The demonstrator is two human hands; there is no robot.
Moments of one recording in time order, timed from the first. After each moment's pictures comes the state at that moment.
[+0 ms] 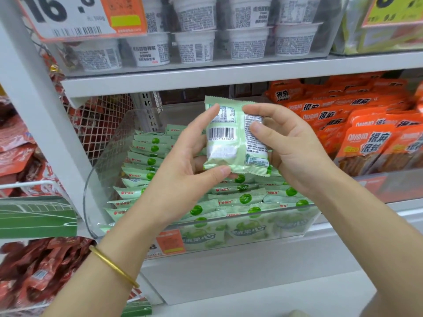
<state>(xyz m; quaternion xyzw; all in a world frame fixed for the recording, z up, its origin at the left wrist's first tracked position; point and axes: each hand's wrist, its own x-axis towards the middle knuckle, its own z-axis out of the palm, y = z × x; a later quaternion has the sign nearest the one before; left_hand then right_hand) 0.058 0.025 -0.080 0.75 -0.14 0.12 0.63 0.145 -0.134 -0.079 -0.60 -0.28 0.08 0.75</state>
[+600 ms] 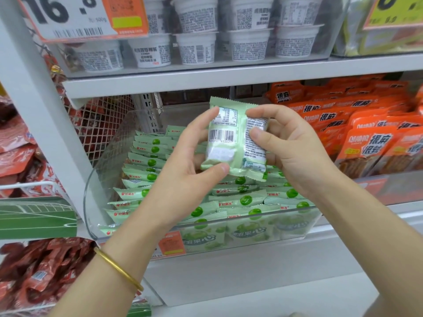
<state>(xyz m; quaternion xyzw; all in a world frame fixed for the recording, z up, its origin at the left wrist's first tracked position) 0.061 0.024 -0.082 0.78 -0.11 0.15 0.60 0.145 -0.136 -0.081 -0.62 -0.28 0.05 0.73</state>
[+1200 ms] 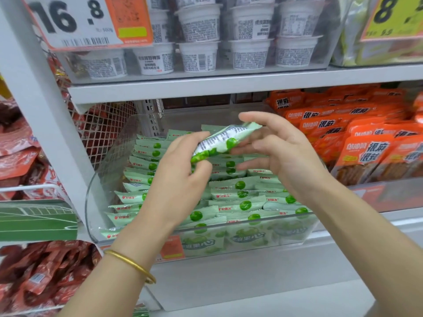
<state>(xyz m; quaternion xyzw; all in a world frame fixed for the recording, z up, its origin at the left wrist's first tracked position) 0.067 0.027 -0.084 0.89 0.02 0.24 0.38 0.145 -0.132 -0.078 -0.63 -0.27 0.08 0.72</state>
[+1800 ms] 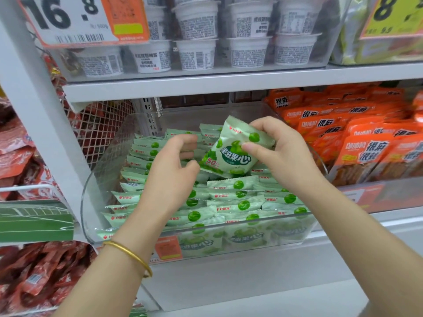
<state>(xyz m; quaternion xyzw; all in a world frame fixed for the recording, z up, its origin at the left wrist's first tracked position) 0.083 0.038 -0.093 0.86 0.08 0.22 0.46 0.161 -0.133 -0.086 -0.81 -0.28 -0.10 0.51</state>
